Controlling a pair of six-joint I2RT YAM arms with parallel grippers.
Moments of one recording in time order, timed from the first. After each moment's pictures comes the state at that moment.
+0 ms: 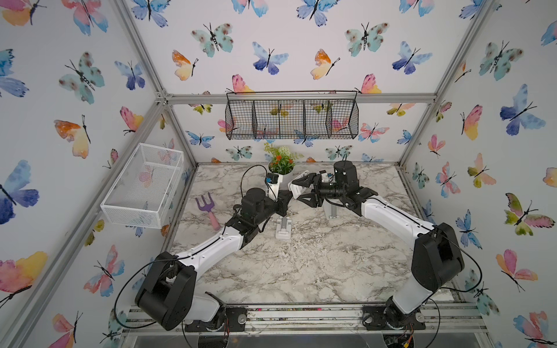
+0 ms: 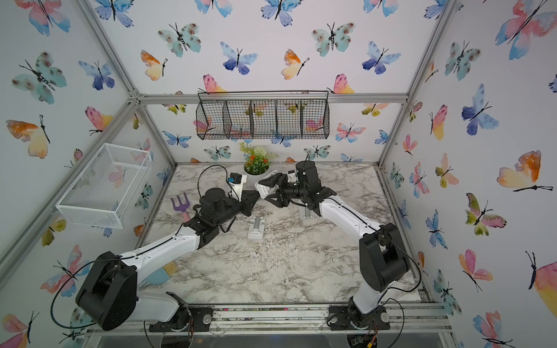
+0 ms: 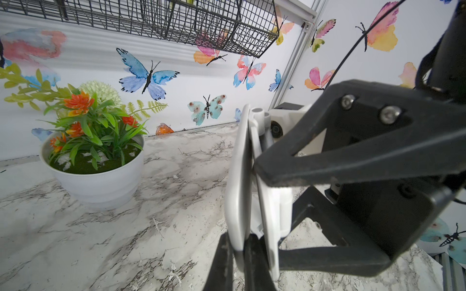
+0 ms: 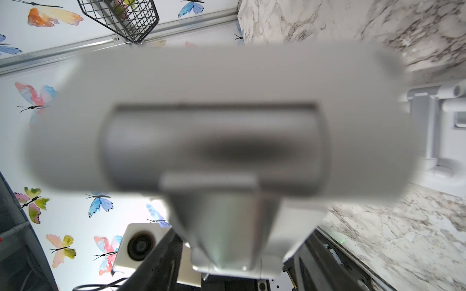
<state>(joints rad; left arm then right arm) -0.55 1.39 0.83 0.38 0.21 -0.25 0.55 1.67 1.30 -0.03 -0.76 1.50</state>
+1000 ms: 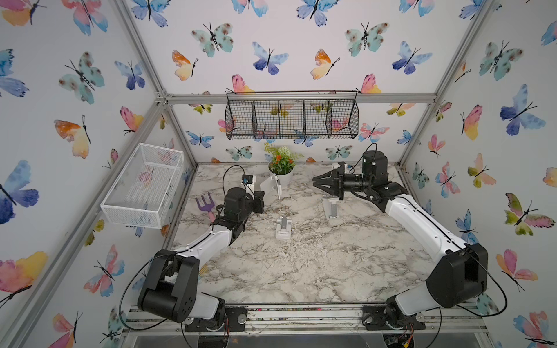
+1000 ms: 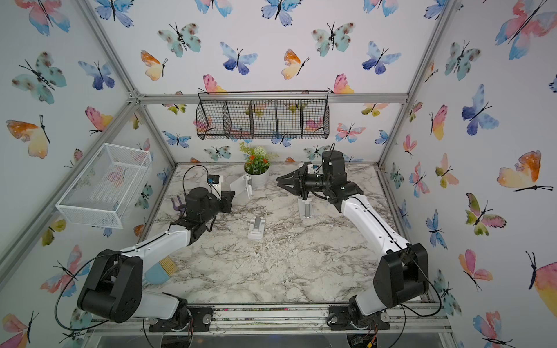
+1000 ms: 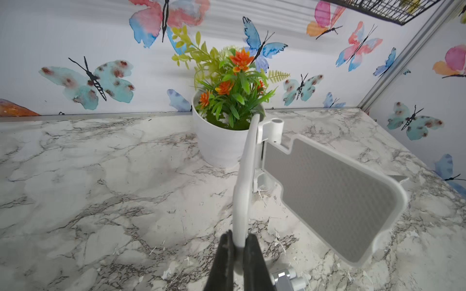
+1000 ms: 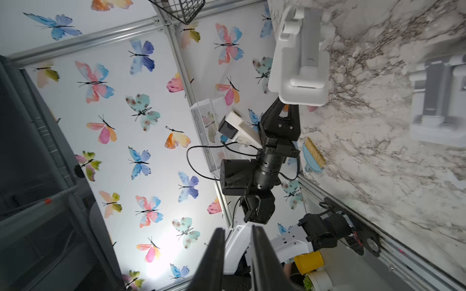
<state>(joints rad) -0.32 1.41 0.76 0.32 0.13 -0.19 0.39 1.52 1.33 -0.17 -0.99 1.47</state>
